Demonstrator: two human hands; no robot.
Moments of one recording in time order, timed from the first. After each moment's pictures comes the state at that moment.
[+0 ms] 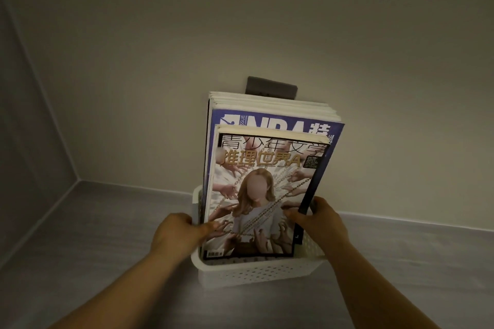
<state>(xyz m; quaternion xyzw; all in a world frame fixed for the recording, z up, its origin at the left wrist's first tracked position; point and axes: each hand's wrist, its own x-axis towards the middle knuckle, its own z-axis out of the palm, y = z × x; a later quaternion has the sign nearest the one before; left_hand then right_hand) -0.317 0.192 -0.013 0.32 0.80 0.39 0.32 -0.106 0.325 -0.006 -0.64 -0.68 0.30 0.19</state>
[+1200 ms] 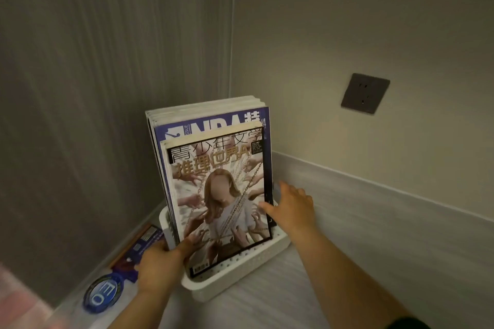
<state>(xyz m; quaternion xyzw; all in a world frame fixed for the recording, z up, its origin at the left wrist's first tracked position) -0.276 -0.144 -0.013 -0.03 0.80 0.56 0.21 -0.202 0.068 0.004 -0.39 -0.90 0.17 0.08</state>
